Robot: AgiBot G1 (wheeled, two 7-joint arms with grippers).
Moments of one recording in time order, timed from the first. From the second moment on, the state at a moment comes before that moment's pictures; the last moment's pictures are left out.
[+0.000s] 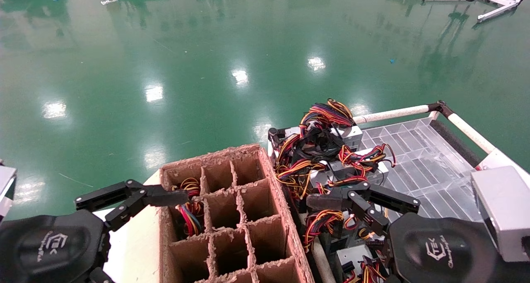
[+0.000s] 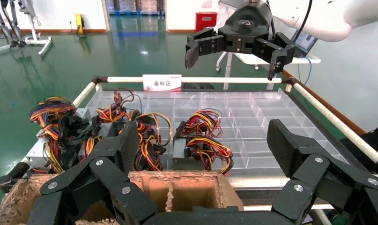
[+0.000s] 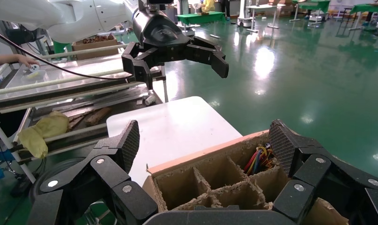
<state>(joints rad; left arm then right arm) -1.09 0.58 0.36 -1.26 0.67 1.46 -0.14 1.07 -0.61 -0.28 1.28 -0.73 -1.49 0.19</state>
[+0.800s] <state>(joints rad) -1.09 0.58 0.36 -1.26 0.67 1.46 -0.14 1.14 -0.72 -0.36 1.24 -0.89 -1.40 0.19</state>
